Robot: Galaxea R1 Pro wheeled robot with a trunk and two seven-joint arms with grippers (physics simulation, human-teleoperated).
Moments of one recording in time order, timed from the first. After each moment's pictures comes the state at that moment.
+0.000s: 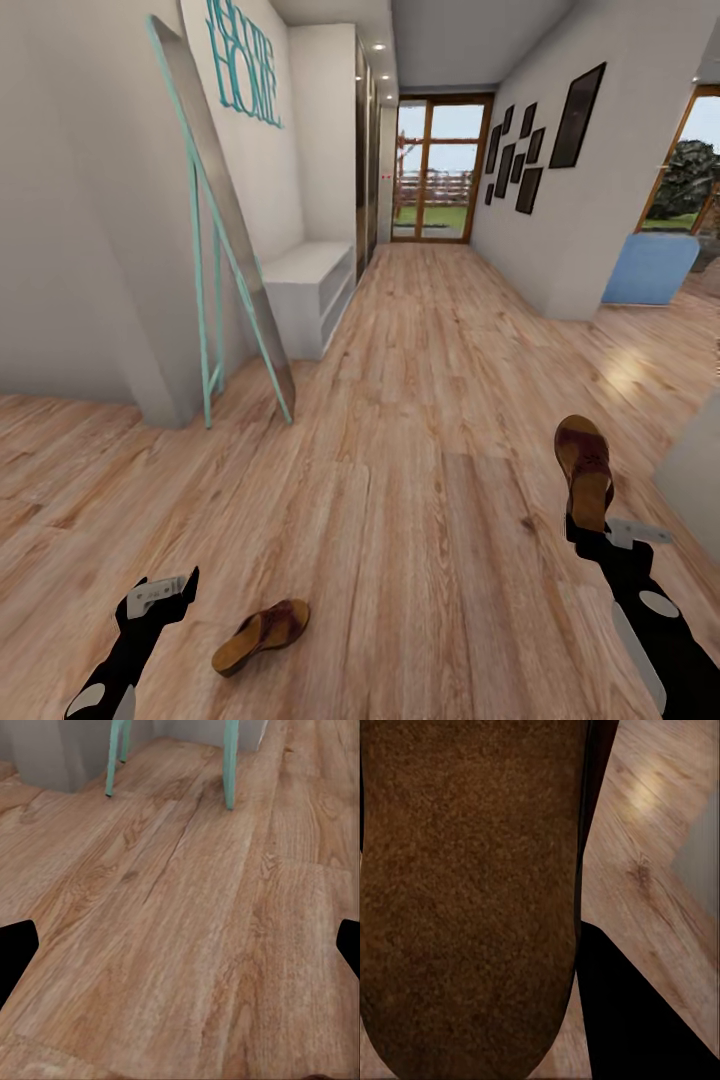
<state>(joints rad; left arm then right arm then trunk) -0.38 0.09 0.54 -0.54 -0.11 -0.48 -0.31 -0.35 -0.27 -0.17 -1.00 -0.14 0.02 -0.10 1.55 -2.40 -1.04</state>
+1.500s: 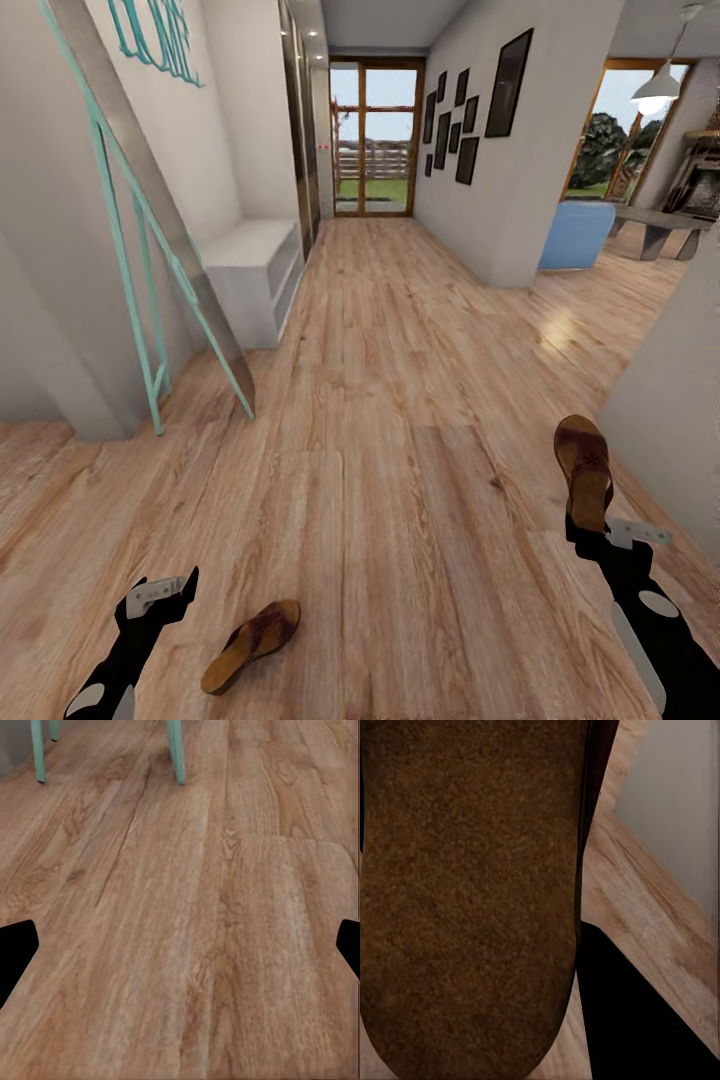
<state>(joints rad) -0.38 0.09 0.54 -0.54 -0.11 -0.48 -0.31 -0.35 -0.27 -0.17 -1.00 -0.14 0.02 -0.10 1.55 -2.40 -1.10</state>
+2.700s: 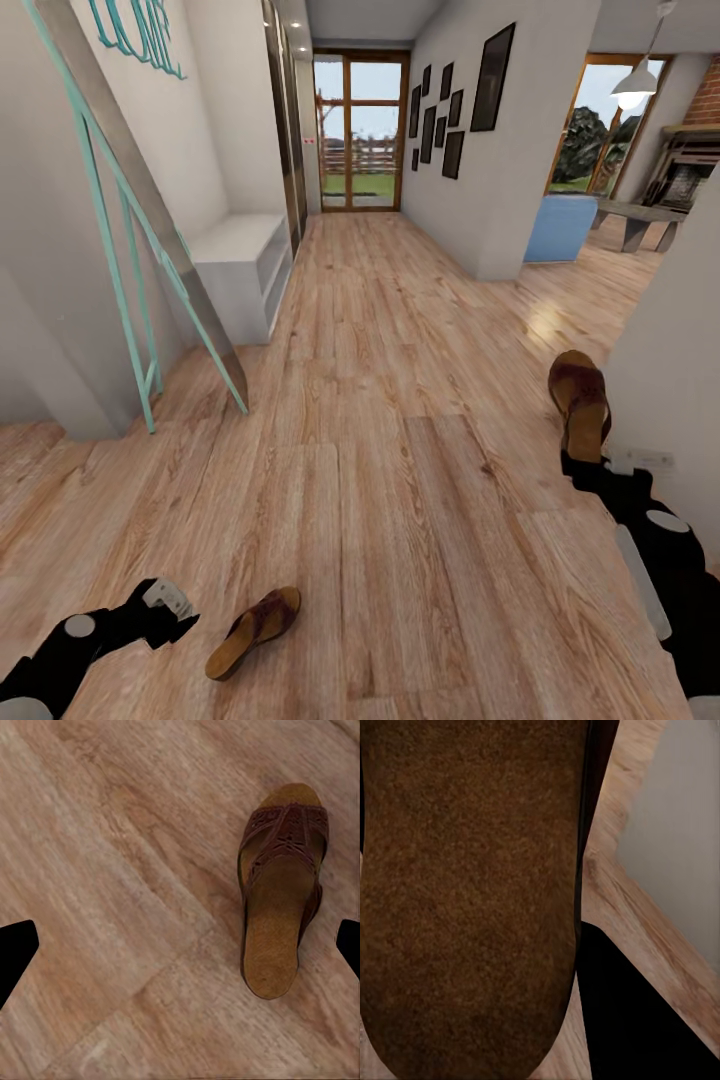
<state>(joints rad) -0.51 0.24 0.48 -0.52 -0.83 -0.19 -0.68 -0.44 -0.28 -0.17 -1.38 -0.14 0.41 -0.10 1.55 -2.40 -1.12</state>
